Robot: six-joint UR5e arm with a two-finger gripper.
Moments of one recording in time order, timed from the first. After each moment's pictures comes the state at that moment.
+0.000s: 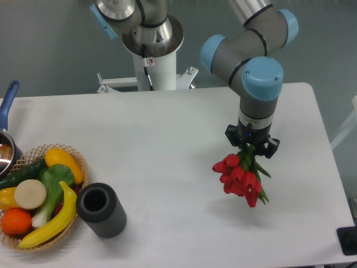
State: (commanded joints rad) arm 2.65 -1.92 -1.64 -1.03 1.60 1.09
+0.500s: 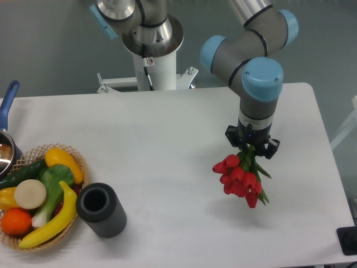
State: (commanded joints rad) arm 2.66 -1.91 -1.63 -1.02 1.56 1.08
